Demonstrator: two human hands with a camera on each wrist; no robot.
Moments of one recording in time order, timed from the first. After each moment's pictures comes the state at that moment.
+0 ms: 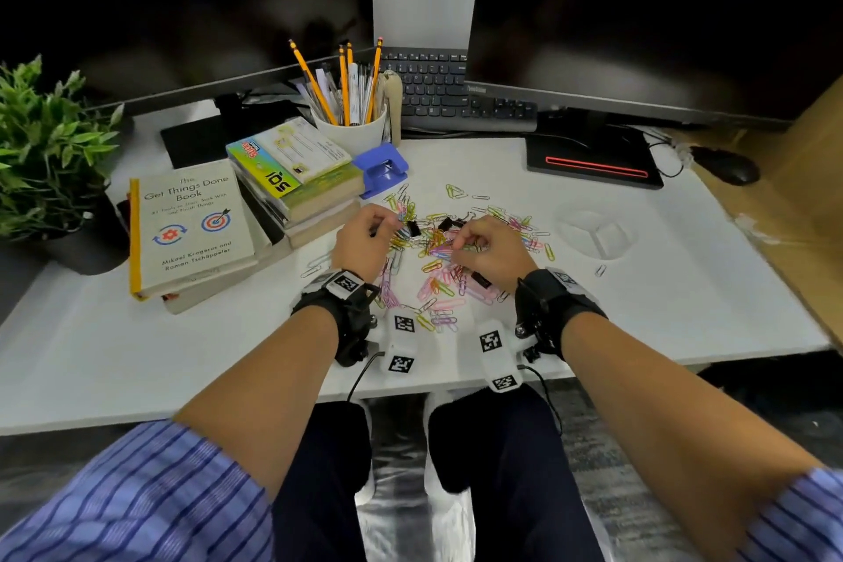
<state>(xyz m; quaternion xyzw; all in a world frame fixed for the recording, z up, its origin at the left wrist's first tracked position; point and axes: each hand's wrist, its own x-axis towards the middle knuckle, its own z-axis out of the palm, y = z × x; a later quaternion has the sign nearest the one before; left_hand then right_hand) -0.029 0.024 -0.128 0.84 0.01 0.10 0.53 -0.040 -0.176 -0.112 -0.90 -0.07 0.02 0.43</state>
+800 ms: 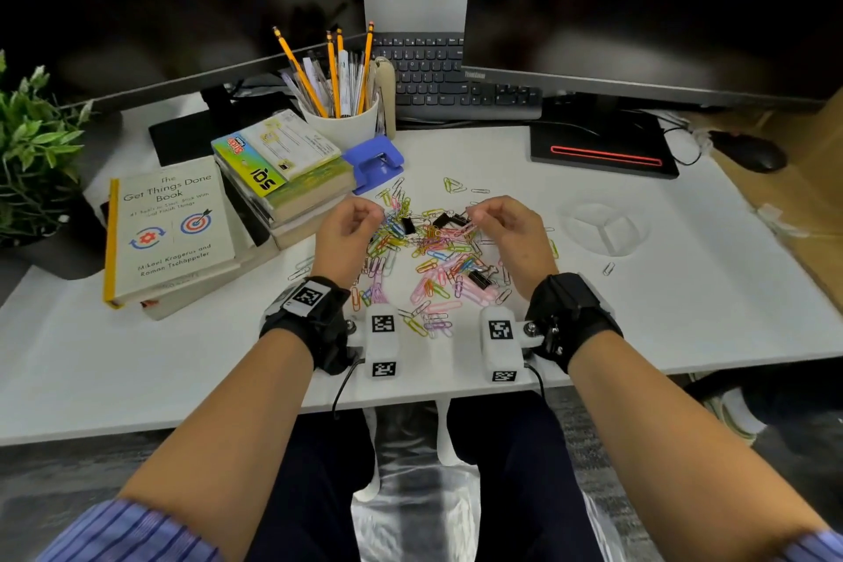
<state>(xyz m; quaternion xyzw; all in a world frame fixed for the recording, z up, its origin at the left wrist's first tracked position) -0.031 0.028 -0.124 0.76 0.01 0.10 0.64 -0.031 -0.193 -0.121 -0.75 -0.01 -0.06 0.66</state>
